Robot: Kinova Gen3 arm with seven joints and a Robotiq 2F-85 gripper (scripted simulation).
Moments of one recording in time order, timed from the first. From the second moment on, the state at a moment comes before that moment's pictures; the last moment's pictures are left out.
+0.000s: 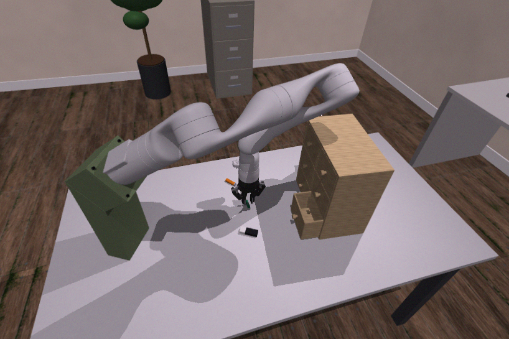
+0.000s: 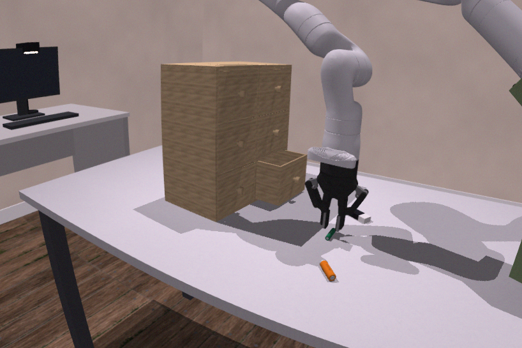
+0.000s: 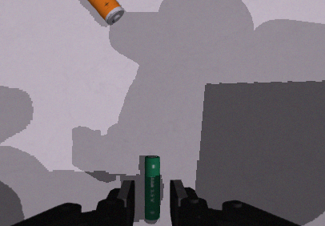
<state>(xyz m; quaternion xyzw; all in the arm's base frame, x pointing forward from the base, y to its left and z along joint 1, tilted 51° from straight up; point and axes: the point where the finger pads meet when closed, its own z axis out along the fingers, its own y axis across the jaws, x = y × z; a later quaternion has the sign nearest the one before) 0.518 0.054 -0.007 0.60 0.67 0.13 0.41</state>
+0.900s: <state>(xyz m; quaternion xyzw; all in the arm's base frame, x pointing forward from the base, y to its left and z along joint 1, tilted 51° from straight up) 0.530 0.049 -0.017 0.60 0.67 0.13 0.41</state>
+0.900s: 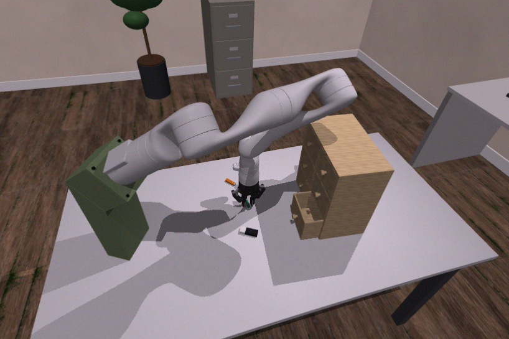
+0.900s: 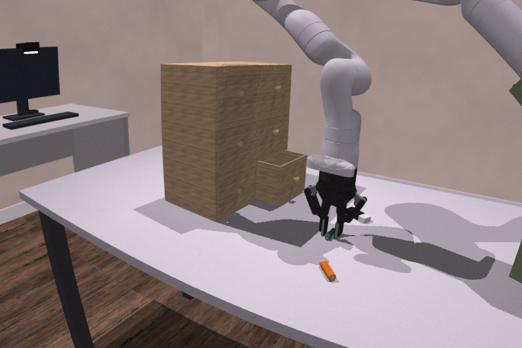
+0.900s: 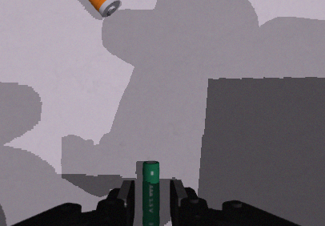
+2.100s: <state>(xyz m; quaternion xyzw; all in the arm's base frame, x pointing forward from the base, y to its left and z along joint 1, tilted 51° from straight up) 0.530 0.049 -0.018 0.60 0.67 0.13 0.41</state>
